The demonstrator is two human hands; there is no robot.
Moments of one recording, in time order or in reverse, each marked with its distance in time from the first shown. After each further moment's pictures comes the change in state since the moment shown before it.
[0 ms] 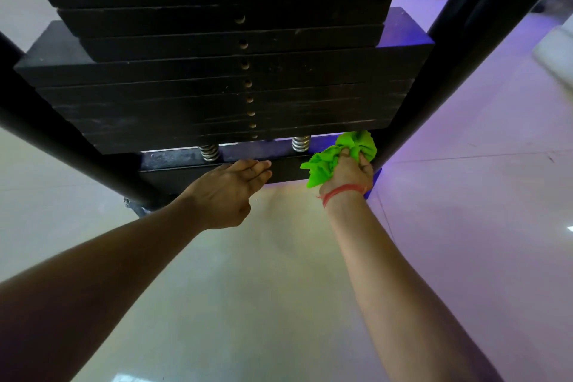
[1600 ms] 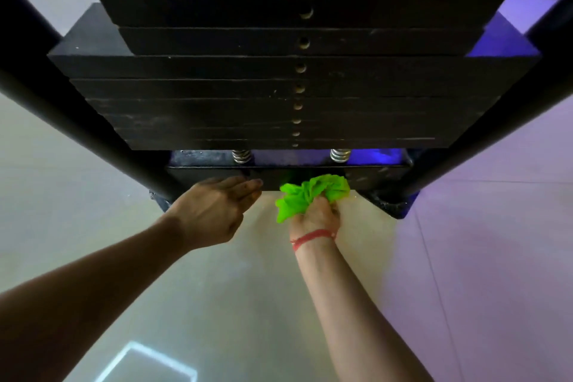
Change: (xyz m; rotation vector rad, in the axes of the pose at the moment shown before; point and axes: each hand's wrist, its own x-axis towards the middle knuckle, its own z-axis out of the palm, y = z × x) left_hand -0.047 -0.043 0.029 0.086 0.107 -0.017; right_hand -0.047 0.111 0.006 -0.050 -0.111 0.257
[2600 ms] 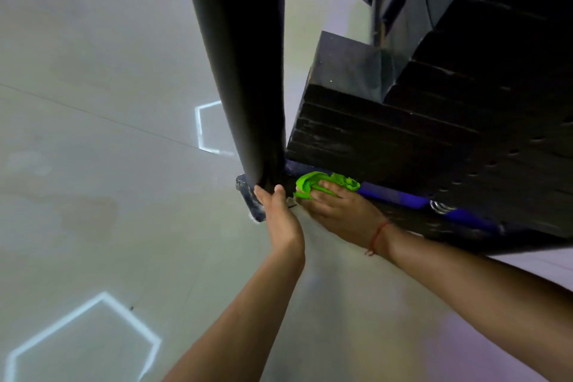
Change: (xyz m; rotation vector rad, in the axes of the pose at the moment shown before) left_hand -0.013 0.000 0.045 -2.216 0.930 -1.419; right_hand 0.006 0.036 0.073 1.642 1.177 1.839
